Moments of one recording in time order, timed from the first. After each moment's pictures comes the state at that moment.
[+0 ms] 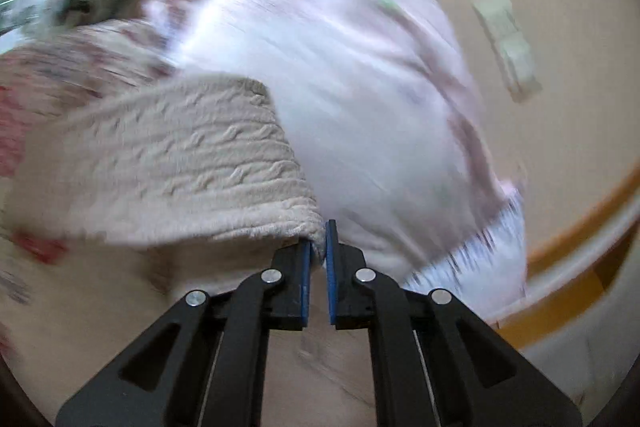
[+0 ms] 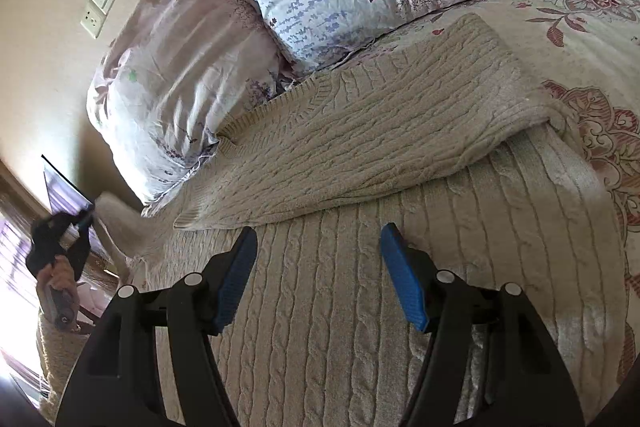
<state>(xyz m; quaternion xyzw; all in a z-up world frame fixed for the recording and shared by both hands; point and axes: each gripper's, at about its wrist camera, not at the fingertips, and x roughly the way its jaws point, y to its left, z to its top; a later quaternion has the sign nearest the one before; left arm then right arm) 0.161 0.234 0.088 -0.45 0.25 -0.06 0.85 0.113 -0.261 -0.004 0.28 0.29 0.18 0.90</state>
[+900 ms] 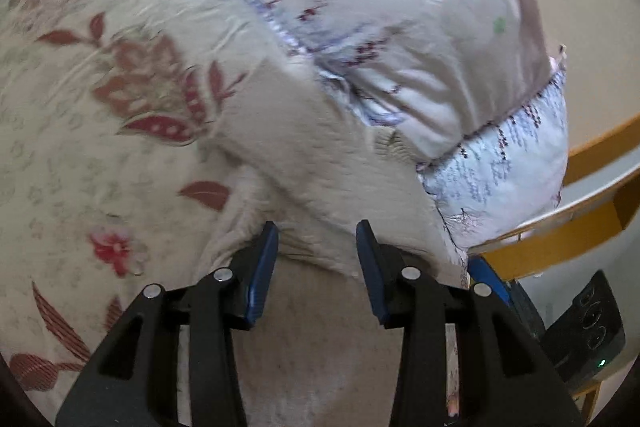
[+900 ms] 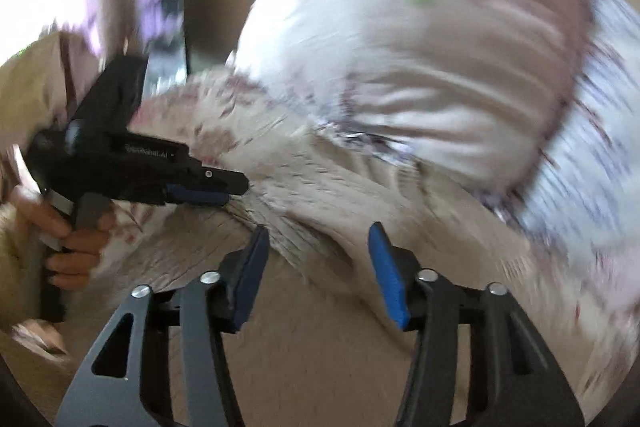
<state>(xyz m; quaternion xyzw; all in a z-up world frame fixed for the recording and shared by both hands) 0.165 0.175 -0.014 -0.42 0.41 -0.10 0.81 0.131 -0.013 0.085 -0.22 0.23 0.32 0.90</state>
